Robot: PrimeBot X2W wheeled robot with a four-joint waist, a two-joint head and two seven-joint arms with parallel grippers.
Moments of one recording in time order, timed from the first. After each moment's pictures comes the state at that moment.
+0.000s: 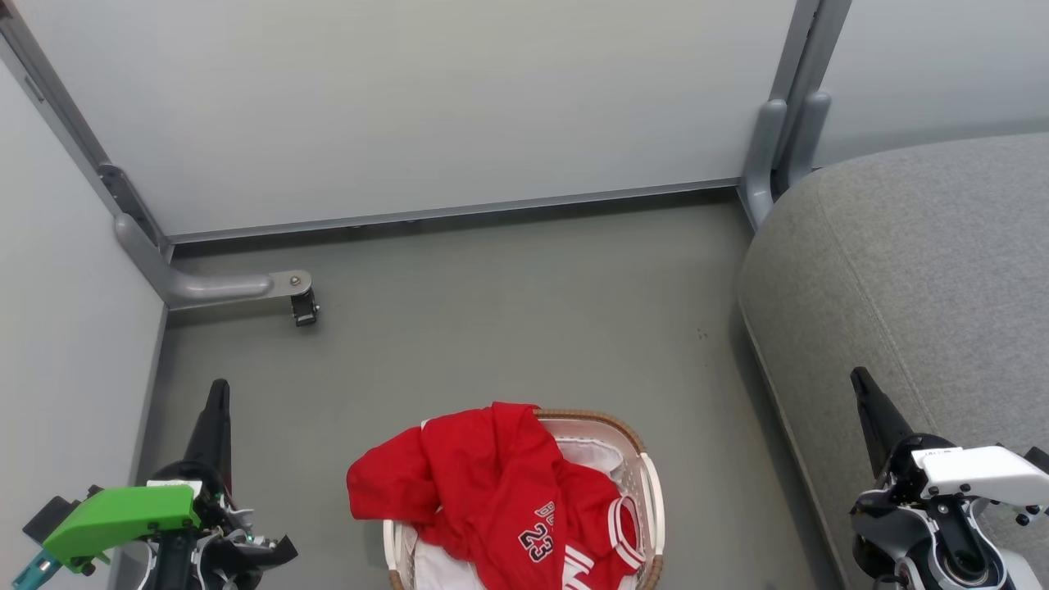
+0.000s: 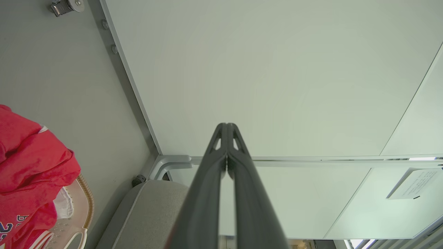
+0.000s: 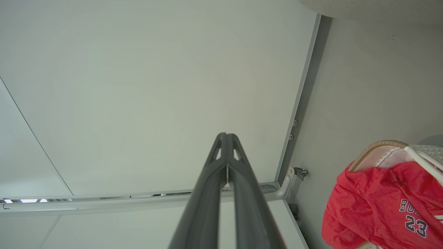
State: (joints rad) left arm -0.10 0.05 0.11 0.24 -1.62 -0.13 0.11; right arm -0.11 -0.05 -0.11 0.25 1.61 0.13 0.11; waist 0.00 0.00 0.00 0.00
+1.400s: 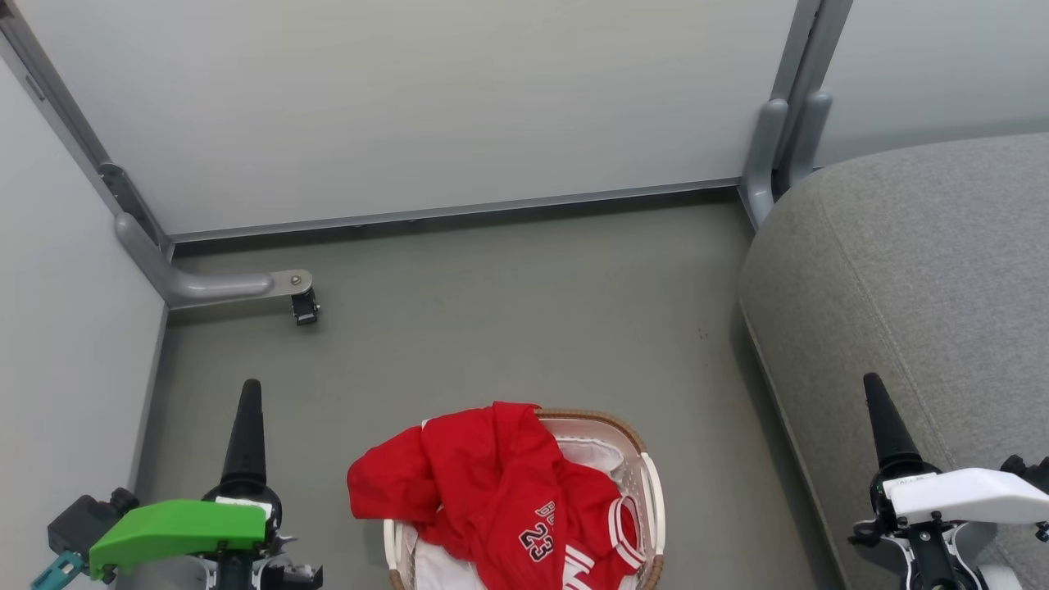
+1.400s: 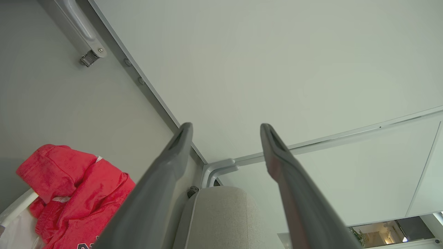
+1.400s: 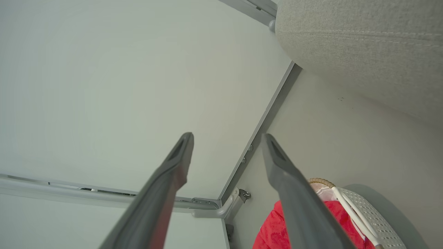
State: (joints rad) left arm -0.03 0.04 0.02 0.16 -1.28 -0.10 -0.02; right arm -0.05 -0.03 -0.10 0.22 1.25 0.13 -0.02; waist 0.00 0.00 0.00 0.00
